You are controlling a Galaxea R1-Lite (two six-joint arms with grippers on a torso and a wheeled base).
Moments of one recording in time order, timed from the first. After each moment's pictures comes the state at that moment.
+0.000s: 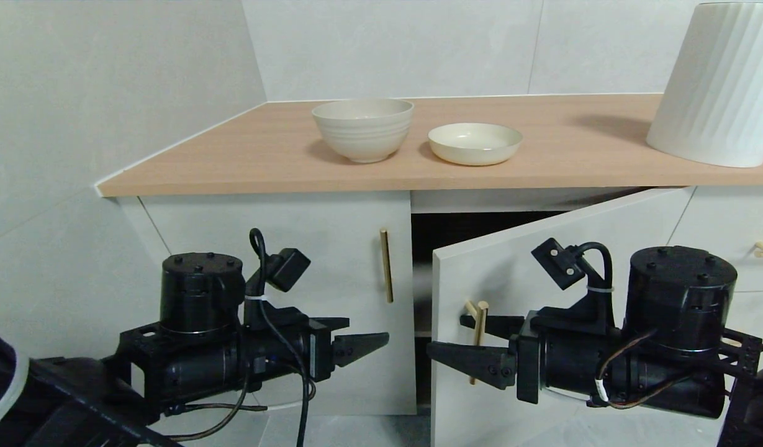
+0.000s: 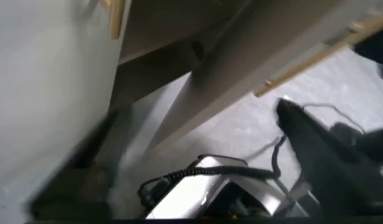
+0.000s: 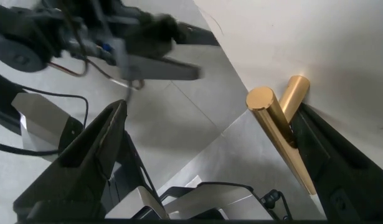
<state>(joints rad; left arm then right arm) -0.48 1.73 -0.53 -0.78 -0.43 -0.30 0.77 1.71 -0.56 -0.94 0.43 0.43</state>
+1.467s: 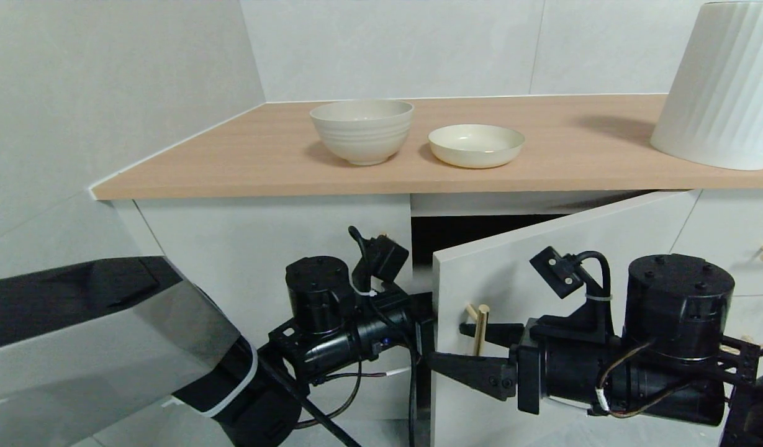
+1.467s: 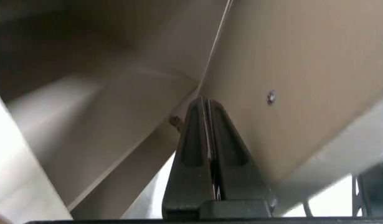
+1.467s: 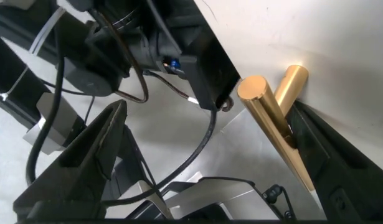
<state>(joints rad) -0.68 2.12 -0.76 -1.32 -0.41 -0.21 0.76 1.71 -0.53 -0.99 0.43 0.43</state>
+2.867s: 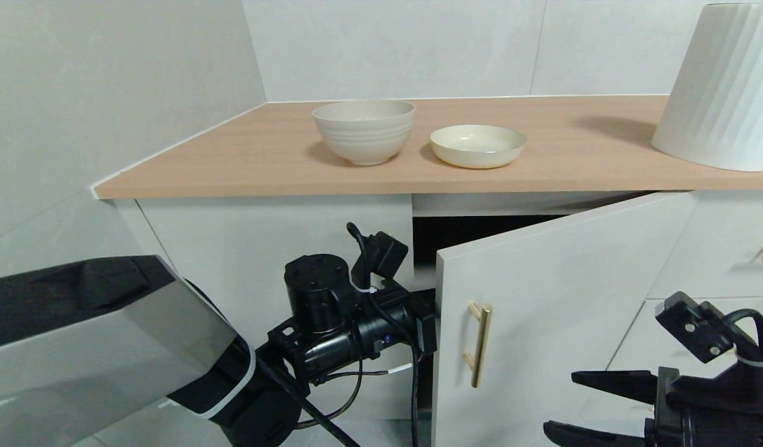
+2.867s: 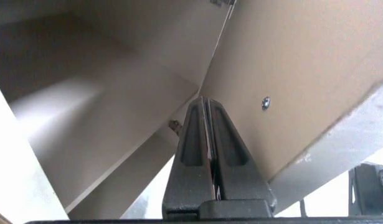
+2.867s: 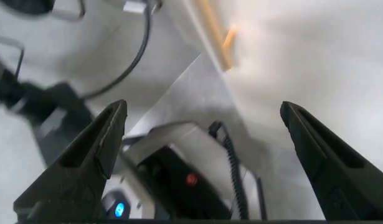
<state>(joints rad) -0.69 2.11 -0.76 -1.32 -0.39 -0.24 0.63 1.28 -0.32 -0.56 0.31 0.21</state>
